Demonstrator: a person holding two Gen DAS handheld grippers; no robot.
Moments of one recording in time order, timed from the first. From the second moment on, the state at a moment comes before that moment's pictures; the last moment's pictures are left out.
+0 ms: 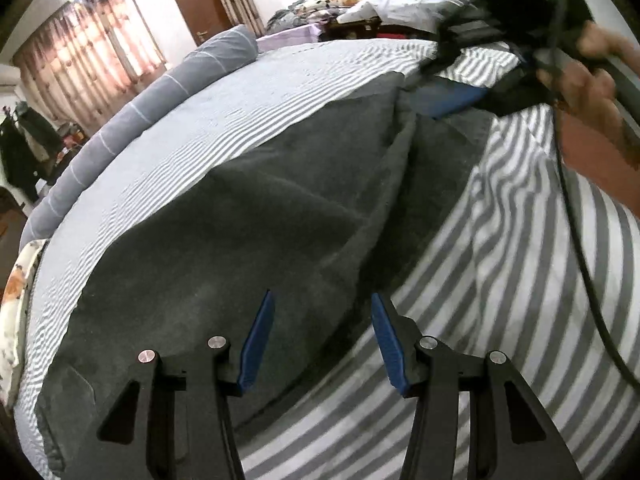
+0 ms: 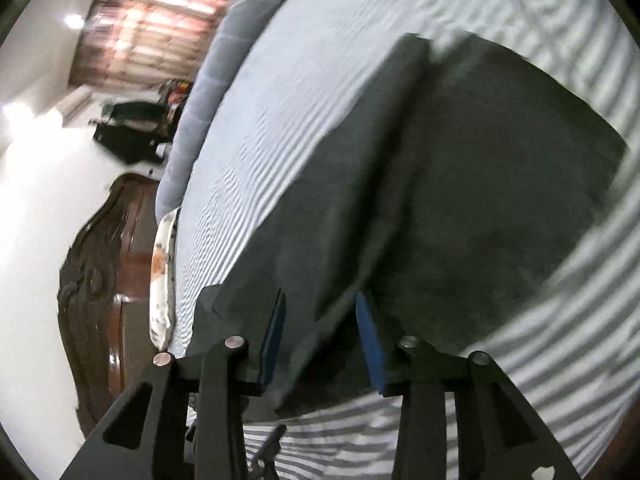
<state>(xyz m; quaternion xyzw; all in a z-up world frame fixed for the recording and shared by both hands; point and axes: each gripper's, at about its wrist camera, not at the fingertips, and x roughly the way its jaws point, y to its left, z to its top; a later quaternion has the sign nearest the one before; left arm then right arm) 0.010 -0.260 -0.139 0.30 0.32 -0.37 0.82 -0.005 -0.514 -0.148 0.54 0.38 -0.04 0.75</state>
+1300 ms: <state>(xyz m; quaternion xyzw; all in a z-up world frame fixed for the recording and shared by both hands) 0.054 -0.285 -0.108 0.24 0.36 -0.39 0.81 0.033 -0.618 -0.128 0.52 0.30 -0.16 0.78</state>
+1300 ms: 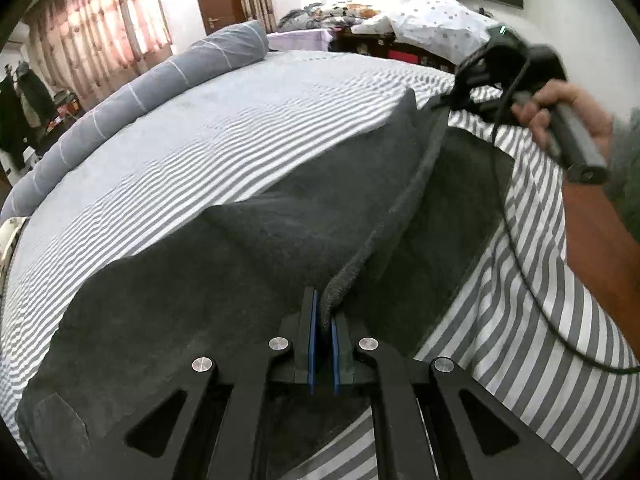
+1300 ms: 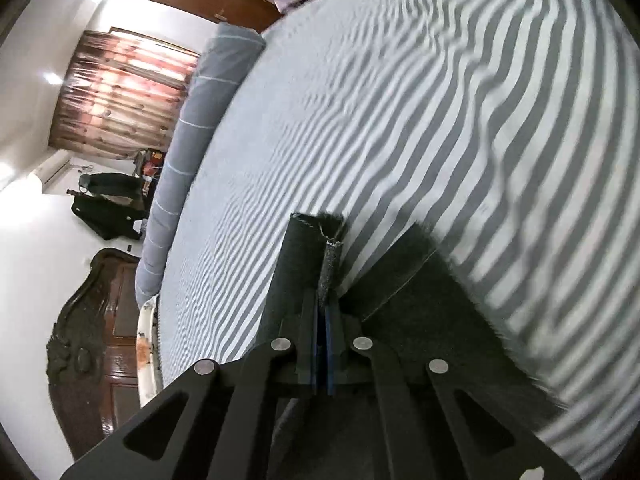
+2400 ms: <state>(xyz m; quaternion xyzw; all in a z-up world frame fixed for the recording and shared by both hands) 0.031 -0.283 -0.155 0.29 0.41 -0.46 0.73 -0.052 -0.609 -0.154 0.47 0.39 -0.27 0.74</state>
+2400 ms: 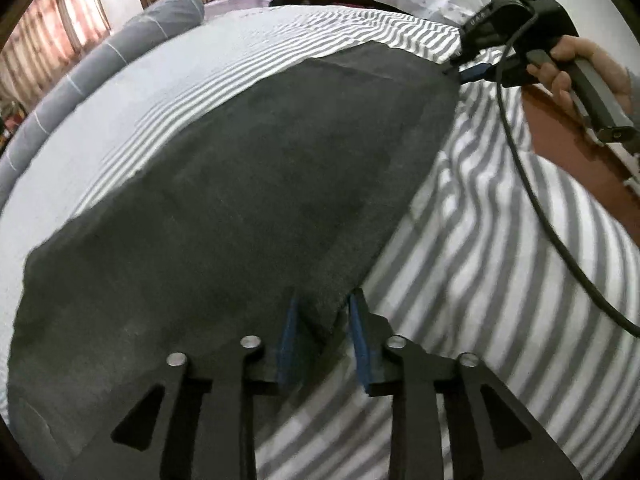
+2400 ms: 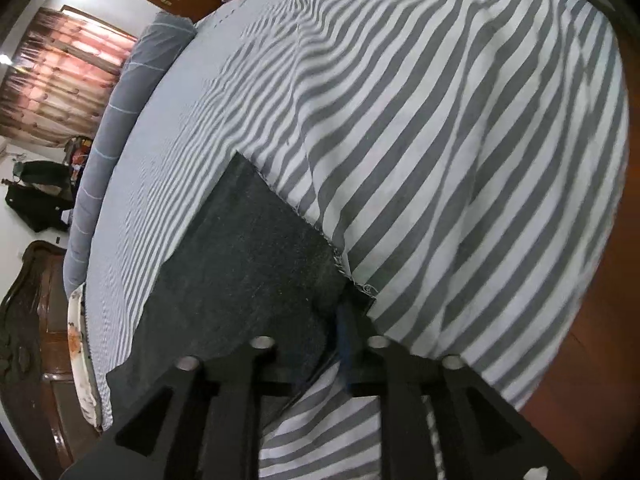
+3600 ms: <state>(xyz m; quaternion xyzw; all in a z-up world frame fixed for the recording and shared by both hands) 0.185 -0.105 -0.152 0.06 0.47 -0.29 0.83 0.338 -0.278 -0.134 0.29 0.64 0.19 0.69</state>
